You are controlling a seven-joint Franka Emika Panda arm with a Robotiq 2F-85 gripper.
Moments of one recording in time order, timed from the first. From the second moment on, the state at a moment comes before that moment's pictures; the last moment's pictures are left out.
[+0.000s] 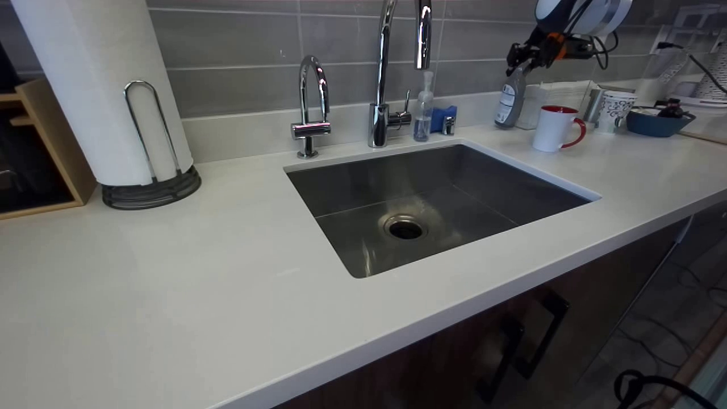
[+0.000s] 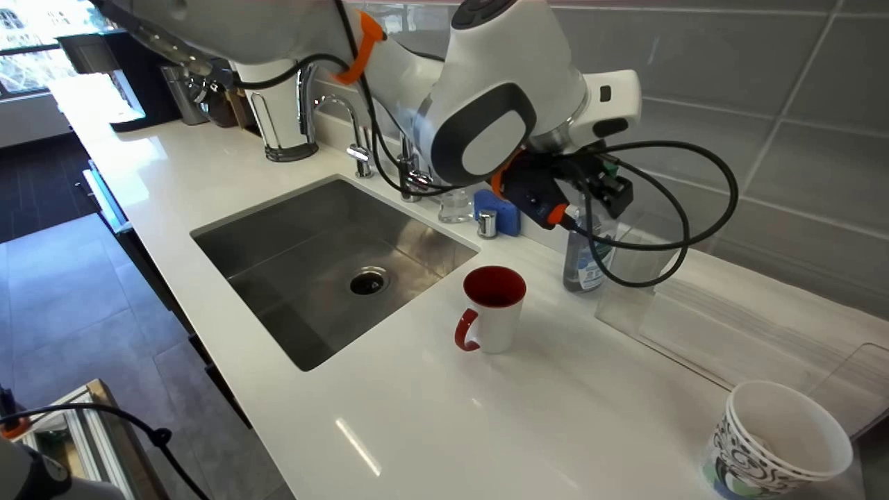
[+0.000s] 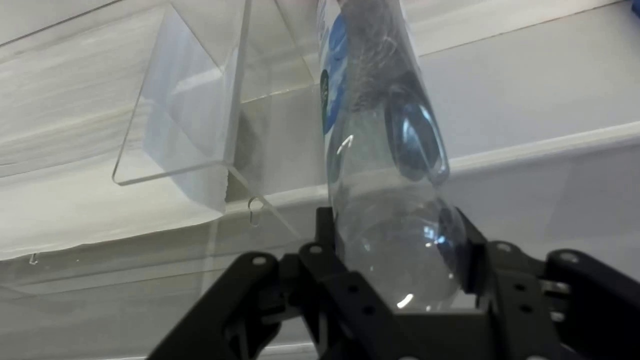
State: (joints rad) arm -0.40 0.46 -0.02 -1.77 0.10 2.94 -0.08
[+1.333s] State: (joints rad) arm -0.25 0.31 -0.17 -1.73 0.05 2.37 0.05
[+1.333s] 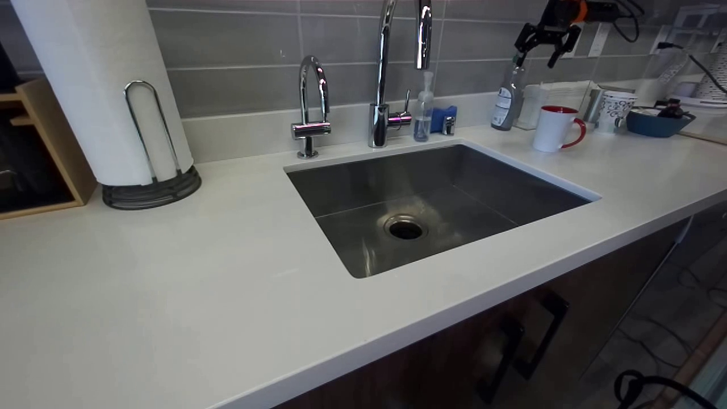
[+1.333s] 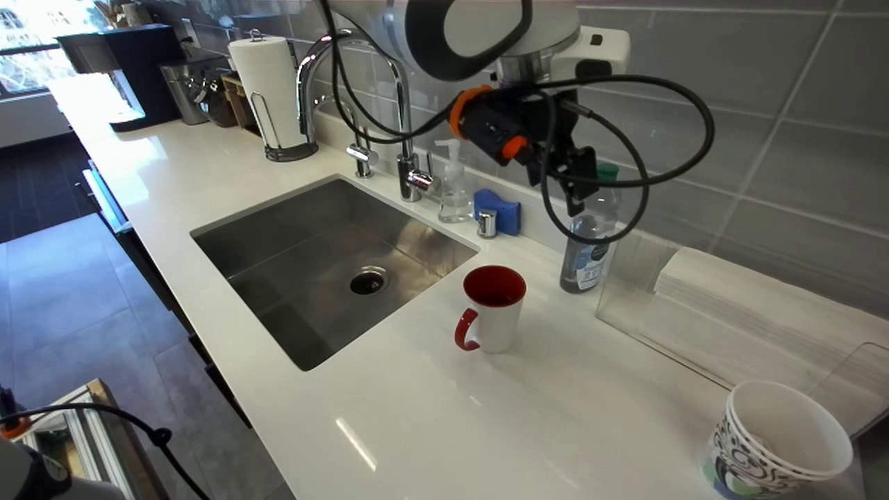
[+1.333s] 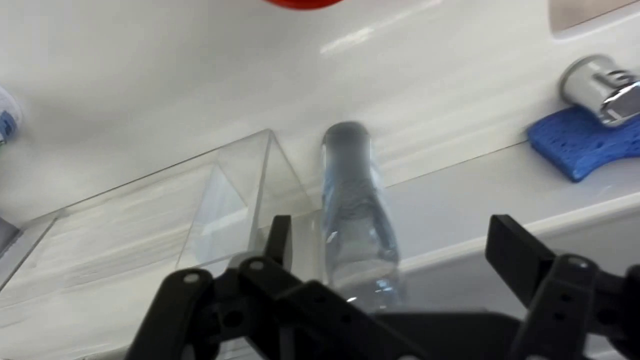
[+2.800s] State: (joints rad) arm 0.00 -0.19 0.02 -2.20 -0.06 2.21 0.58
